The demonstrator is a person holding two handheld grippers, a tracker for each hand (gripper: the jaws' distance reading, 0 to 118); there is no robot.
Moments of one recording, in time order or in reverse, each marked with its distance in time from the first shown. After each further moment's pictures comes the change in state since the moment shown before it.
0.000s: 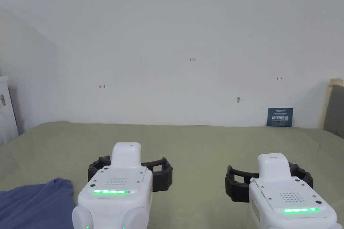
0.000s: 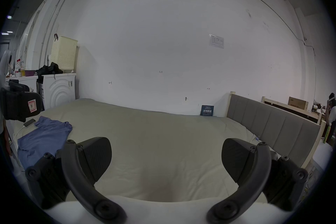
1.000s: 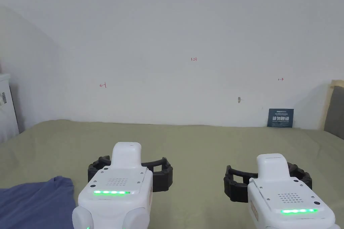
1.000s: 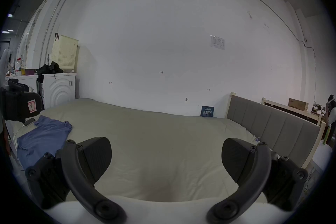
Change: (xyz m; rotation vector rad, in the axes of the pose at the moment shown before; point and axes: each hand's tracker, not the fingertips) left arm 0.000 -0.002 0.001 0.002 0.007 0.009; right arm -0.005 0.001 0.003 0.006 0.000 0.008
